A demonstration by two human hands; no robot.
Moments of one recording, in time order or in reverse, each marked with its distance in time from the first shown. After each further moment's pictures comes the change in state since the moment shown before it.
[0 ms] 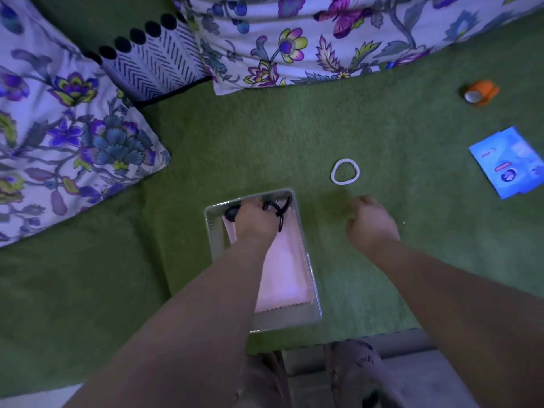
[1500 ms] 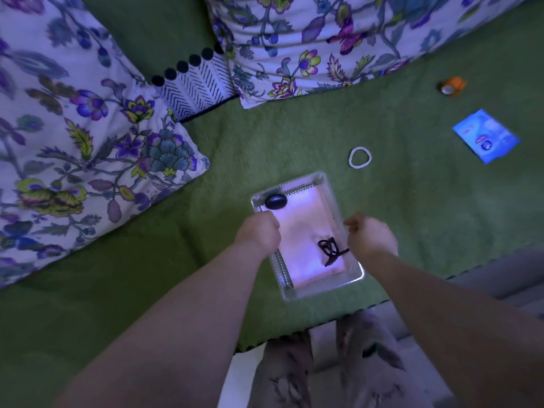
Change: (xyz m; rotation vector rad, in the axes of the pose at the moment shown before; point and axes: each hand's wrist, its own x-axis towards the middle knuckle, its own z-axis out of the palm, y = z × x) left_hand -0.047 -0.054 -0.133 0.691 -0.271 0.456; right_hand -0.121 -0.083 0.040 0.221 0.119 0.261
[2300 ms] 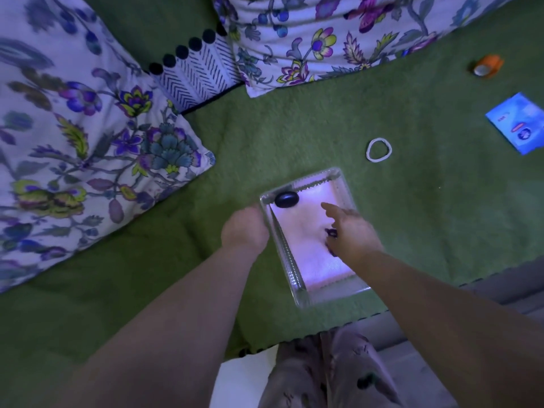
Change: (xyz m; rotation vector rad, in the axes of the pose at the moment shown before) left_hand 0.027 -0.028 -0.012 0.200 0.131 -0.096; right_hand 0.015 -0.039 0.031 -0.078 -0.139 -0.335
